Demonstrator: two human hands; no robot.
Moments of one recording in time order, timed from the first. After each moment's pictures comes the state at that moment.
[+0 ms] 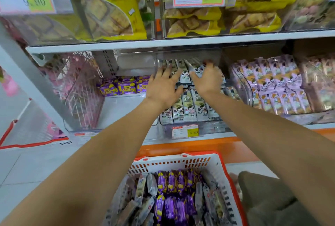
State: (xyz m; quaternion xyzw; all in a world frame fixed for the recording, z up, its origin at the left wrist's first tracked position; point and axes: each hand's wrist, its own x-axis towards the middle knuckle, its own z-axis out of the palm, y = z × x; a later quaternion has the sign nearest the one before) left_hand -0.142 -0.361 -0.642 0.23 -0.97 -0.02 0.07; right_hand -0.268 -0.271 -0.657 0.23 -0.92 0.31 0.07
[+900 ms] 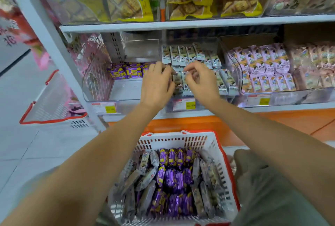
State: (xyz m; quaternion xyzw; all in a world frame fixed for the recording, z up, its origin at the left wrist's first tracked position) left_hand -0.054 -0.312 -0.647 0.17 -0.93 -0.03 0.31; right_hand -0.170 -0.195 -0.651 0.45 -0.74 0.49 0.05
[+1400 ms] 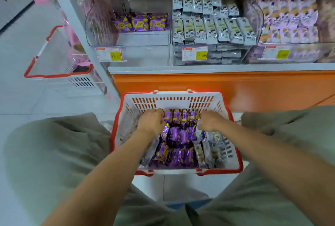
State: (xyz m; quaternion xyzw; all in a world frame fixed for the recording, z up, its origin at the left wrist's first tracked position) left_hand 0.085 -0.235 -0.825 0.33 -0.92 -0.19 -0.09; right_hand -0.092 -0.097 -0.831 0.40 -0.85 -0.07 -0.33
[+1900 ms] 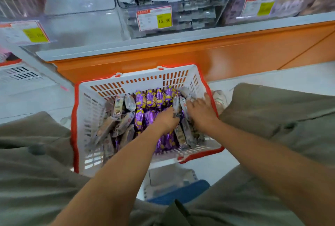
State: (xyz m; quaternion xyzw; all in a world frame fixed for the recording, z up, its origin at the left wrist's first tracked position) left_hand -0.003 -0.159 -0.911 0.27 -0.84 -0.40 -0.26; right_hand -0.091 -0.040 -0.882 0.46 -0.84 -0.21 -0.17
